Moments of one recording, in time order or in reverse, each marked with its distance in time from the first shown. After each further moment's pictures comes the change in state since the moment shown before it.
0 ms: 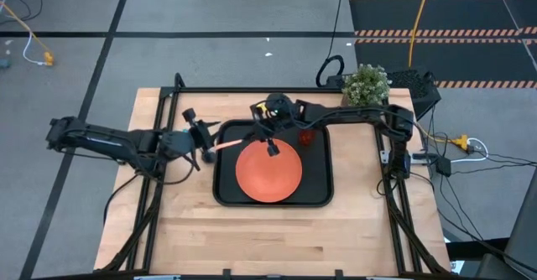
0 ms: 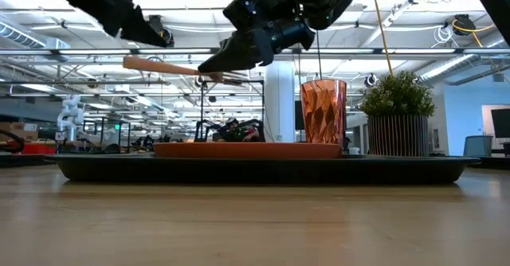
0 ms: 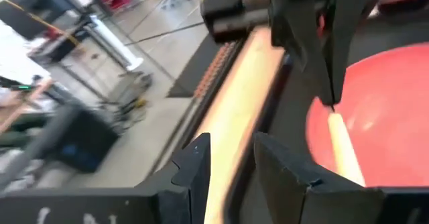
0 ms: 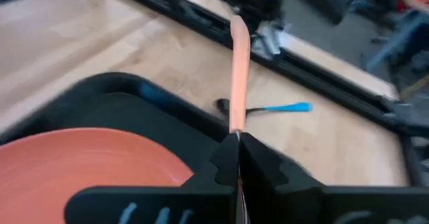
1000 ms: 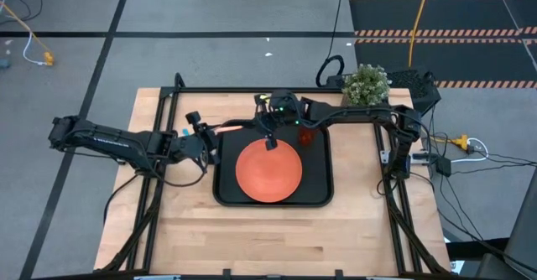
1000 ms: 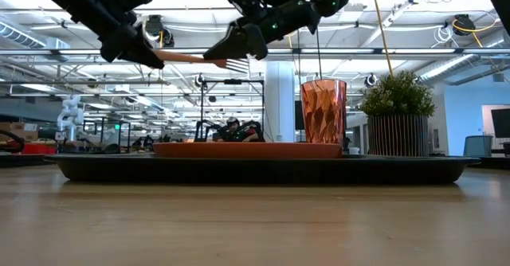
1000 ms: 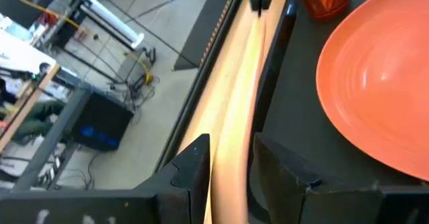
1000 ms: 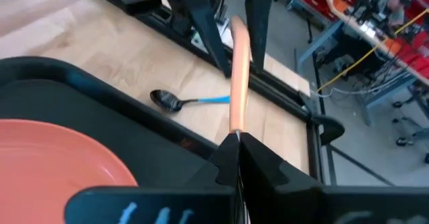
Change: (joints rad) left arm 0.014 0.092 0.000 -0.094 -0.028 -0.019; right arm 0.012 -0.070 0.000 0.008 0.225 -0.089
